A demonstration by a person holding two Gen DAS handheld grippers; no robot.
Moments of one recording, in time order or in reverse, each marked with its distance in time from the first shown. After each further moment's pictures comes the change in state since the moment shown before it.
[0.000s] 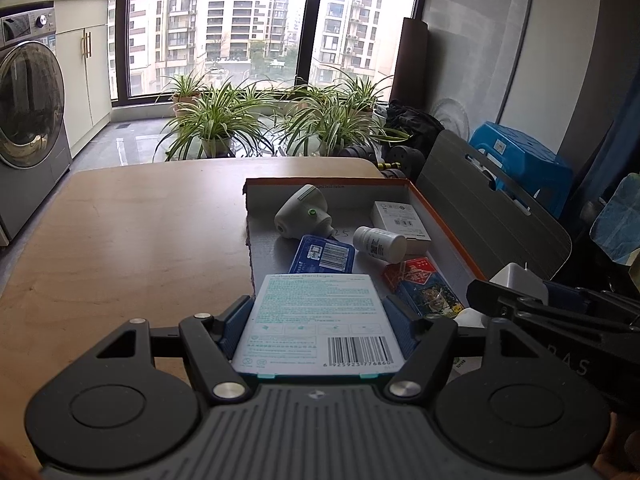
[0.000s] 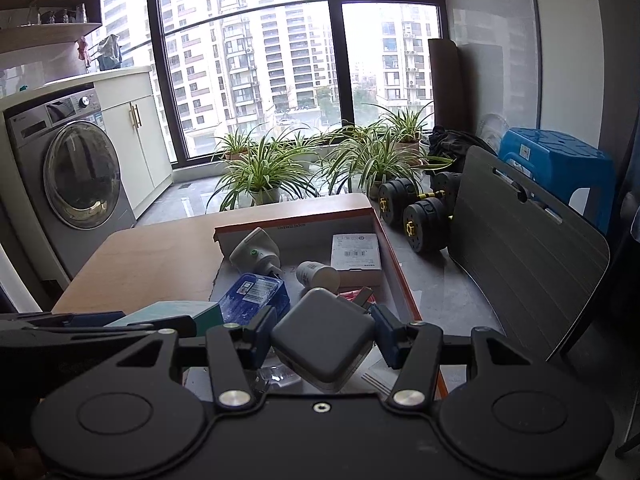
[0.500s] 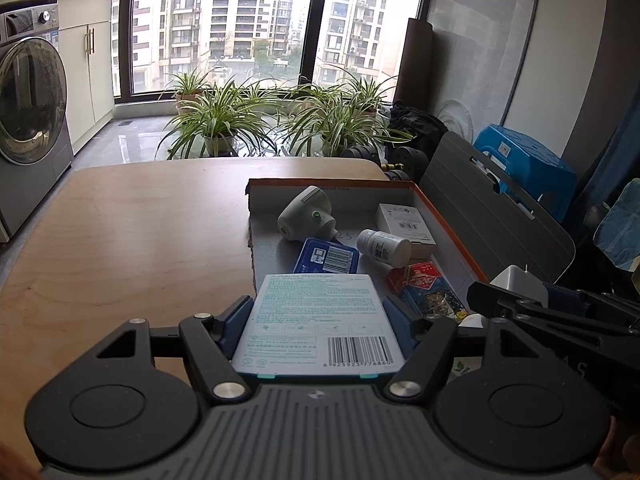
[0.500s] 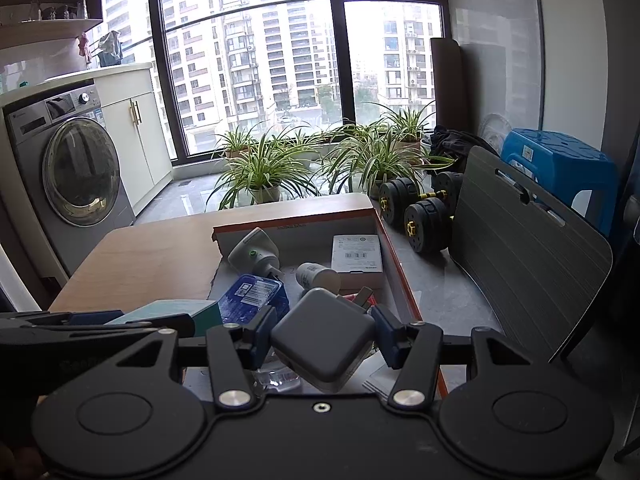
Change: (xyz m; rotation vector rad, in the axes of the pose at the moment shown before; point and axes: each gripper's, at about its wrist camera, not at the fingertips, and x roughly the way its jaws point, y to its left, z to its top) left arm 0.005 0.003 0.003 -0.013 0.004 0.002; right arm 0.001 0.001 0.001 -0.001 0.002 -0.003
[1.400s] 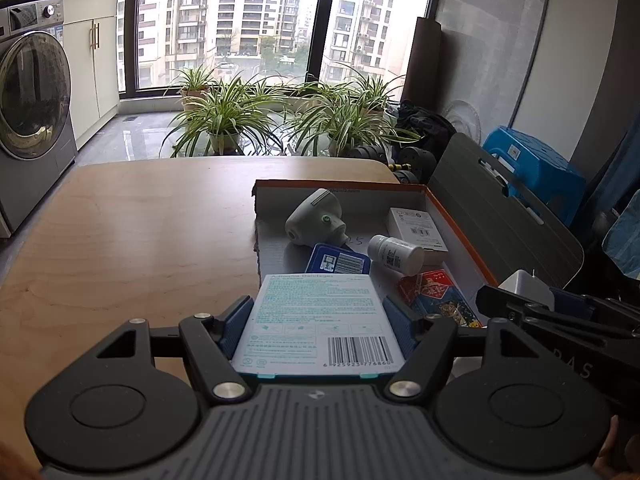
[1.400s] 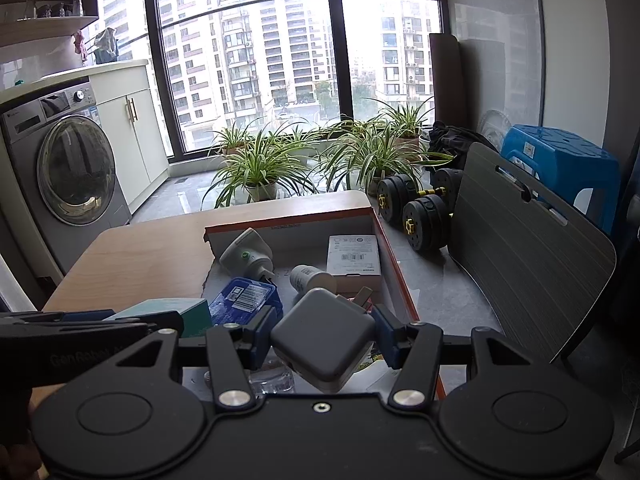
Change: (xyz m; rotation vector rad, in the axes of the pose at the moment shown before) left arm 0.010 0.005 0.005 -0.015 0.006 0.013; right arm 0.002 0.001 0.002 -0.002 0.004 -0.003
